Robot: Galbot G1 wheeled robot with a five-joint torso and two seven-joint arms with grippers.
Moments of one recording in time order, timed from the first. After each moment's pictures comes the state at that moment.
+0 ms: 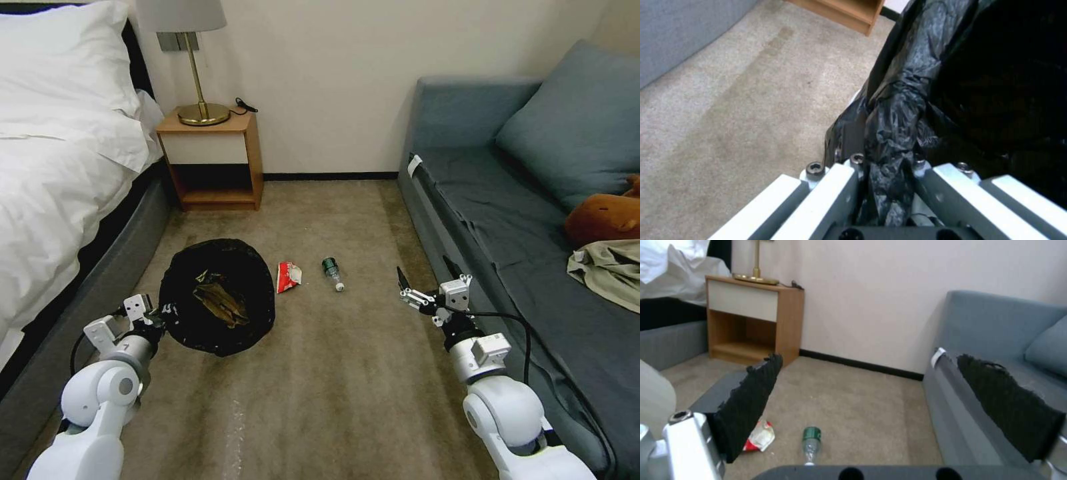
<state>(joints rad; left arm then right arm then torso) 1.28 -1.21 -0.74 -1.88 -0.79 0.49 -0.14 -1.37 1.18 0.43 2.03 0.17 0.00 0.05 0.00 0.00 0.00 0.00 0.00</state>
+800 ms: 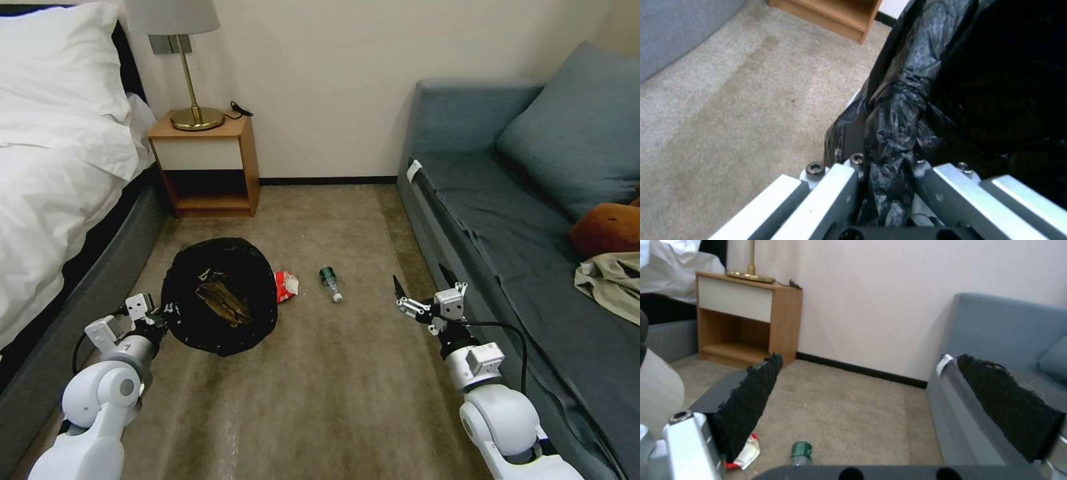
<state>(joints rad) 1.29 -1.21 -0.73 -1.88 -0.80 0.49 -0.14 -1.39 1.20 0.43 2.00 0.13 0.05 0.02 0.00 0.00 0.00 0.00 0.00</state>
